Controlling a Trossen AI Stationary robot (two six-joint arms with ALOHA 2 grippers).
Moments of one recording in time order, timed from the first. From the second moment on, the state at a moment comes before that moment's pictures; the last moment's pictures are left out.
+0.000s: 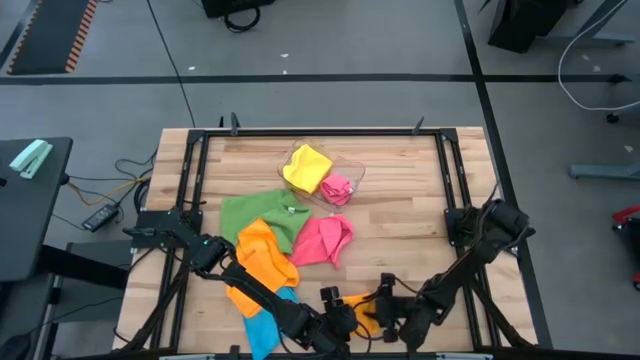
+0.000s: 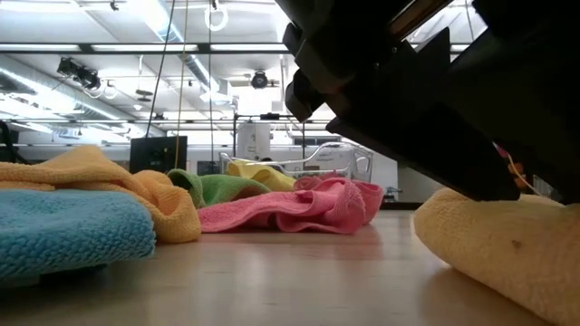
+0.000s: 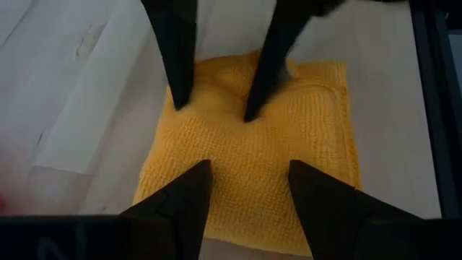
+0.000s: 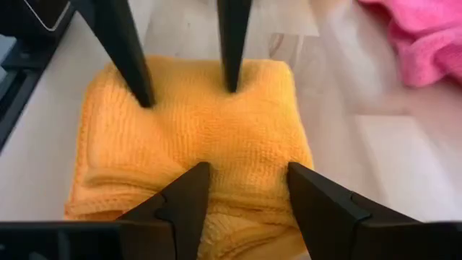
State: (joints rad) left arm -0.63 2.47 2.02 -0.50 -0.60 -0.59; right arm 0.90 1.95 0.87 0.10 0.70 0.68
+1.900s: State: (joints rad) left arm -0.60 2.48 2.02 -0.53 -0.70 -0.30; right arm 0.86 1.93 0.88 -0.12 0.73 0.90
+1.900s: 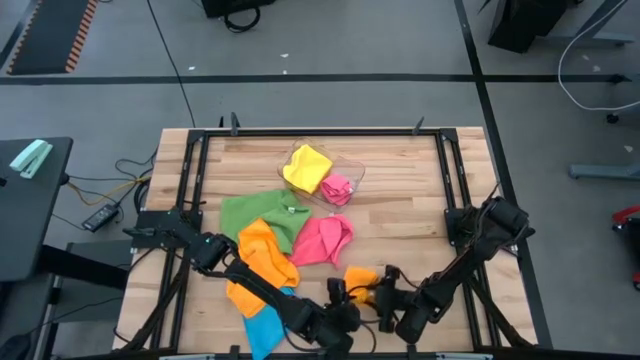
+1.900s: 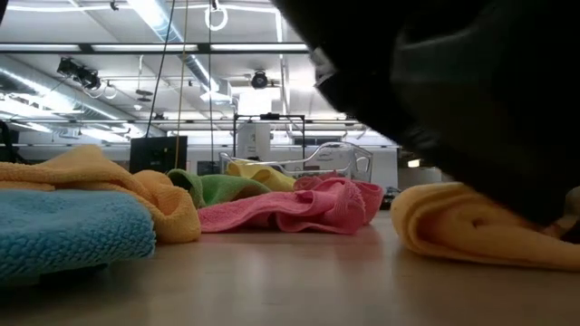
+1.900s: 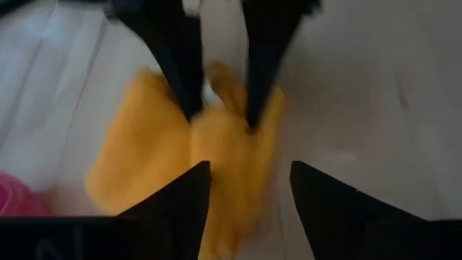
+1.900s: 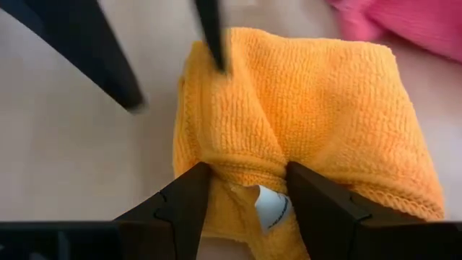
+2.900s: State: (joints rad) left arm -0.39 2.47 2.02 -0.36 -0.53 0.06; right arm 0.89 1.47 0.87 -0.74 0.71 0.95
